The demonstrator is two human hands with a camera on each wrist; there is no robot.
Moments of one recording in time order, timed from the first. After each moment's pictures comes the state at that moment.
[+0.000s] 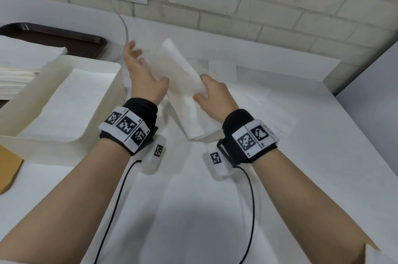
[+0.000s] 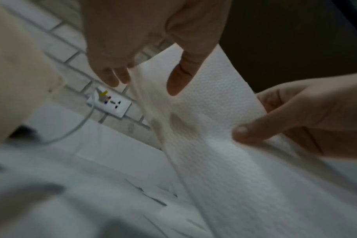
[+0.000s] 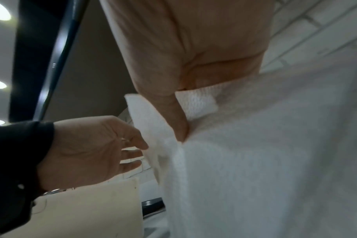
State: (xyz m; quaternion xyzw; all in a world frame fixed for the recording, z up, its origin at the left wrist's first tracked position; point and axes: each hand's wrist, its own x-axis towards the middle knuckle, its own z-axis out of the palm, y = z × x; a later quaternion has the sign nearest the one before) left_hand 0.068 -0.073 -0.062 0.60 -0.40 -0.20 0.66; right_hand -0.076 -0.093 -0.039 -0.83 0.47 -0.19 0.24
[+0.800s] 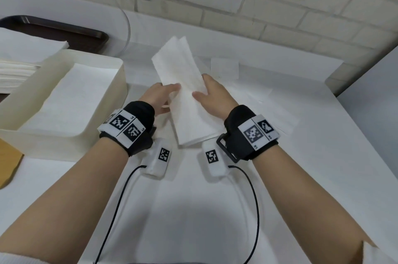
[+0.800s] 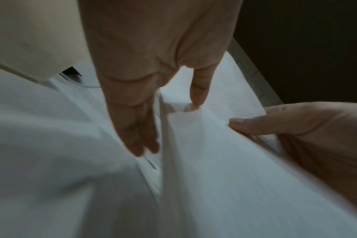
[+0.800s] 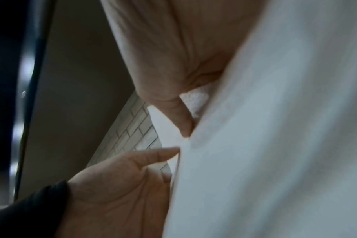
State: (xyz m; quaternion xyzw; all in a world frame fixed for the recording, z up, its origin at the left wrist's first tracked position) left_hand 0.068 -0.074 -0.082 0.62 -0.30 -0.51 0.51; right_hand -0.074 -0.095 -0.036 -0.80 0.47 -0.16 0.35
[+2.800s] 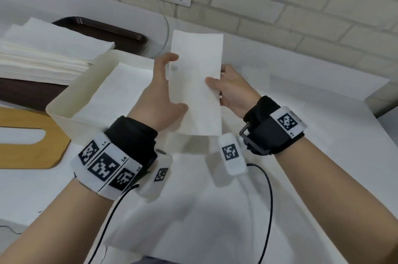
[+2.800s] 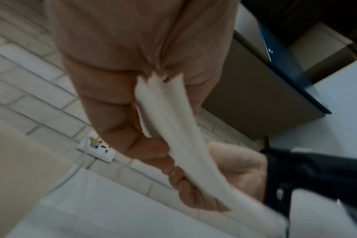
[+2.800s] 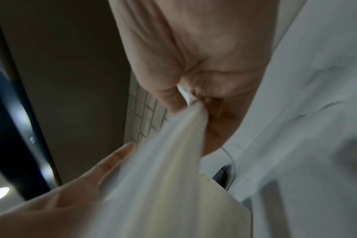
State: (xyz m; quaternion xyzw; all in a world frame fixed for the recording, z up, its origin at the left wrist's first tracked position) left_hand 0.086 0.027 -0.020 0.69 -0.48 -0.27 0.46; right_hand -0.032 -0.096 -0.020 -0.64 0.39 -0.25 0.61
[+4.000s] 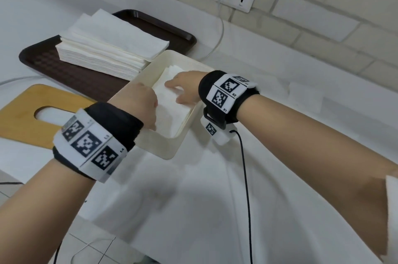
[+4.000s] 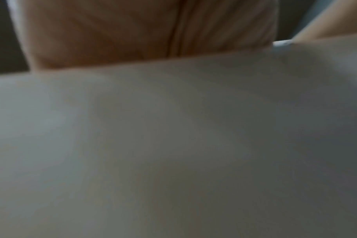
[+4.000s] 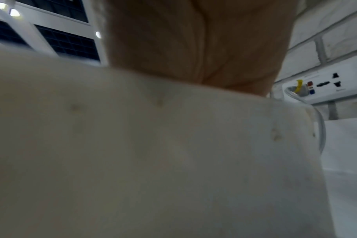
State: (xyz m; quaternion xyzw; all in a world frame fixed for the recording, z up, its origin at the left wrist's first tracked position) left_hand 0.190 0.054 -0.035 0.89 -0.42 -0.19 0.02; right_hand 0.146 -0.082 -0.033 -0.96 0.15 0.23 -0.03
